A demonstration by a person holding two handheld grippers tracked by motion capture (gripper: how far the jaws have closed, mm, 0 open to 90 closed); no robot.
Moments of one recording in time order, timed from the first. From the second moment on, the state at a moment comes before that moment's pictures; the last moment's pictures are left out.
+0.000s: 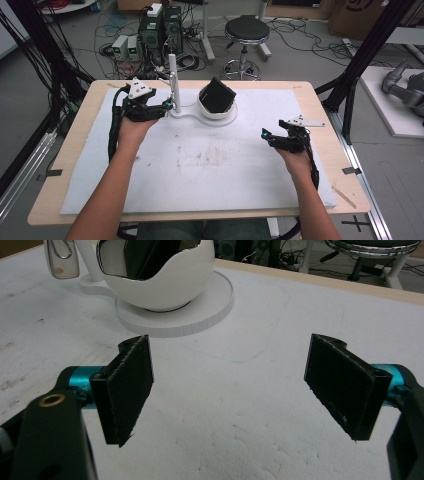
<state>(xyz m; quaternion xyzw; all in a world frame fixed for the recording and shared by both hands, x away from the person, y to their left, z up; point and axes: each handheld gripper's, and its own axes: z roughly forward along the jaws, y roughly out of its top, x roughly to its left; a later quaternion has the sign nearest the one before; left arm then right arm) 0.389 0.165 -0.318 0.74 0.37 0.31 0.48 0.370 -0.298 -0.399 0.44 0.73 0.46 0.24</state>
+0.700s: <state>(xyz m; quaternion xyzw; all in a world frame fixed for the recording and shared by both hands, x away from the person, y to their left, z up) 0.326 0.201 -0.370 0.74 0.34 0.24 0.52 0.370 -0.296 -0.401 0.43 0.74 0.45 0.24</state>
